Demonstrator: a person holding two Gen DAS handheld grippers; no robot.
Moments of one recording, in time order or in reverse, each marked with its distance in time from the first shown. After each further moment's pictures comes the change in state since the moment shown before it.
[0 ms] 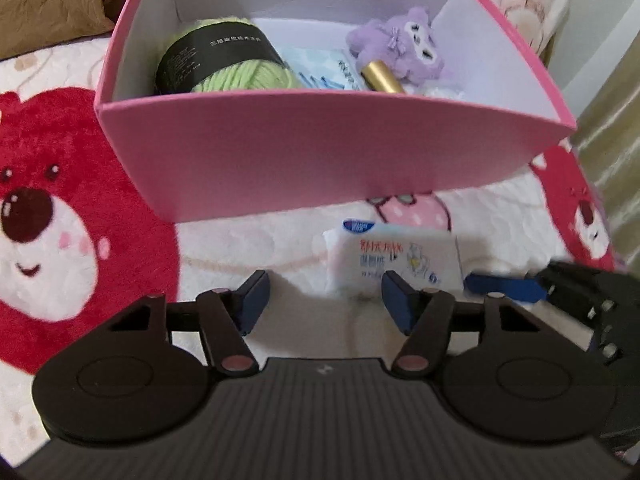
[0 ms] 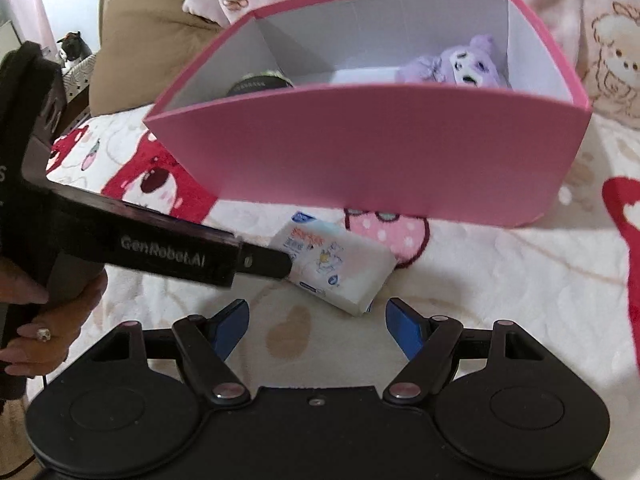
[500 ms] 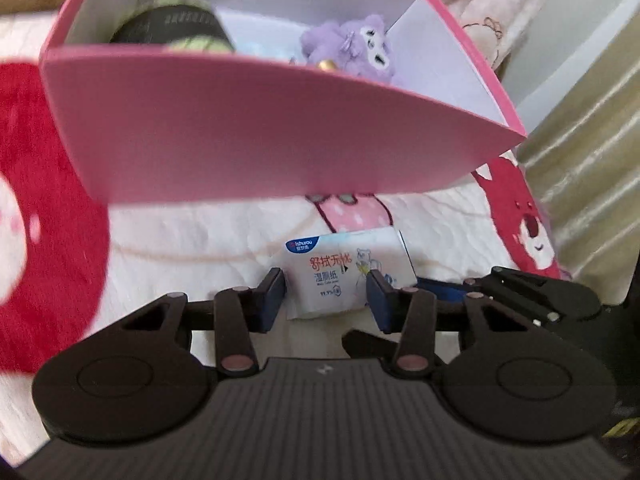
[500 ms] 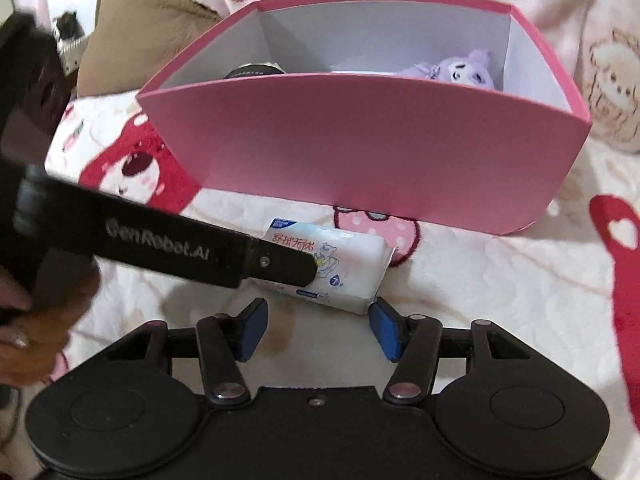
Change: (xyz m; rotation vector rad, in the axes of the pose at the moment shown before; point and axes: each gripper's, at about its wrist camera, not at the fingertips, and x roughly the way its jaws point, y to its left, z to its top) left arm 0.006 -0.004 -0.010 -0.065 -0.005 -0.190; right arm 0.005 0.016 -0.008 -0.091 -0.036 -0.125
